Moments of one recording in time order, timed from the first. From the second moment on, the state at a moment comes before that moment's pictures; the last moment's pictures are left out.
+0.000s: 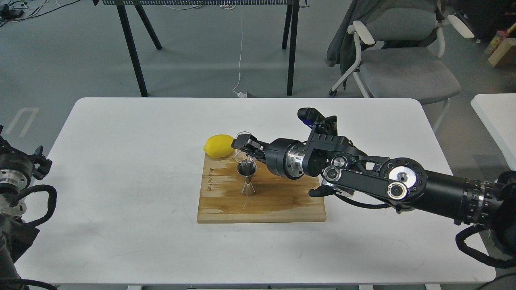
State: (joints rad) left arm -0.69 0.27 -0.38 0.21 -0.60 -0.49 -0.26; right arm 1.01 -0.19 0.16 1.28 -0.80 -0.05 -0.27
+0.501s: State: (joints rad) left arm -0.69 0.27 -0.38 0.21 -0.60 -0.49 -0.26; right arm 1.02 -0.22 0.15 1.31 -0.81 -0.02 -0.27
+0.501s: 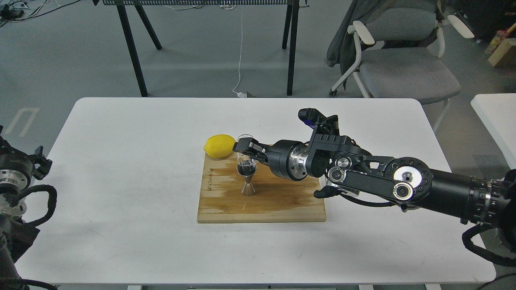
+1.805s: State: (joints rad) left arm -0.69 0.27 -0.38 0.22 -0.60 -0.49 -0.26; right arm 0.57 -0.18 0.97 1.30 -0.39 -0.12 -0.26
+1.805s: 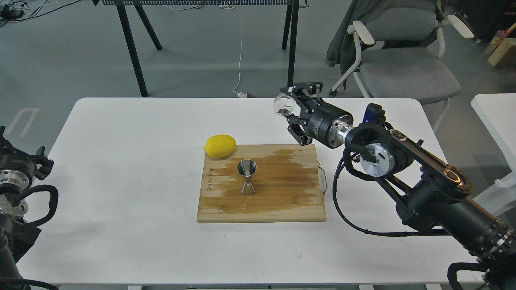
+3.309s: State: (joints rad) left arm -0.69 0.26 -0.39 0.24 -0.73 -0.49 -0.26; right arm 0.17 -0.14 1.48 0.94 0.27 -0.06 -0.17
